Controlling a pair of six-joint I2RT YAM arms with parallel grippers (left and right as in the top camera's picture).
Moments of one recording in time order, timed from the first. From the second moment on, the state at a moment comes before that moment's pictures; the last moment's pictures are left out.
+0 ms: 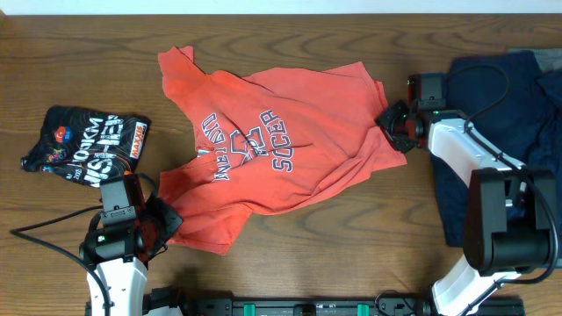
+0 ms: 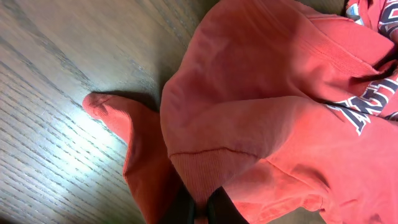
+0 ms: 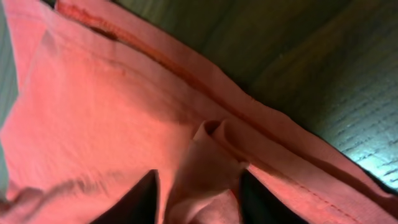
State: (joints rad) left arm 0.22 0.90 0.60 -0.94 0.08 -0.59; right arm 0.08 1.86 1.10 -0.34 -0.18 1.04
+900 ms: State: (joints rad) left arm 0.22 0.90 0.88 -0.91 0.09 -0.48; right arm -0.12 1.46 1.29 -0.80 -0.19 0.58
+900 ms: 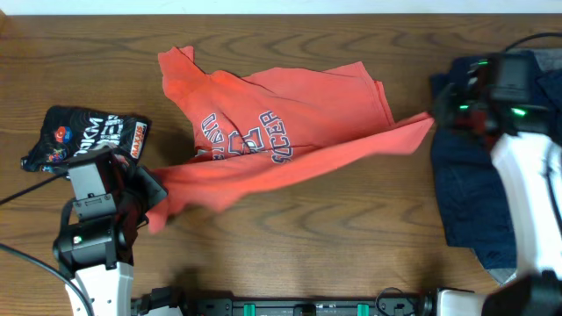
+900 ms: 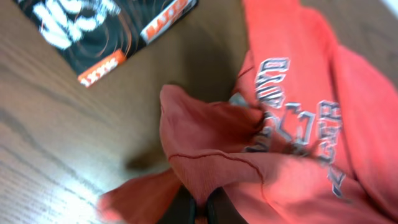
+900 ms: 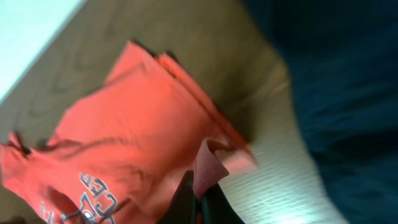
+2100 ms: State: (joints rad) left arm 0.29 0.95 1.82 -1.00 0.31 -0.46; right arm -0.34 1.33 2.15 -1.34 -0.20 0.28
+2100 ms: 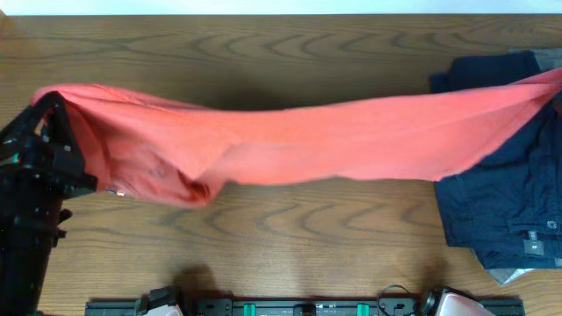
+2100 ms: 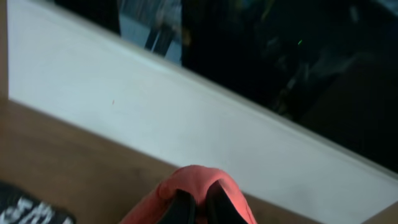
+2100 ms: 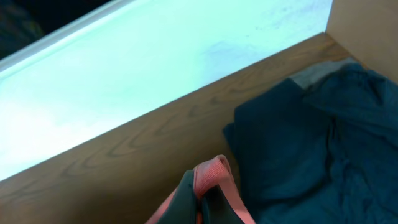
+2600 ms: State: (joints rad) left arm 0.22 1.45 1.81 -0.90 0.39 -0.33; right arm -0.23 1.71 2.15 -1.16 -0.27 0.22
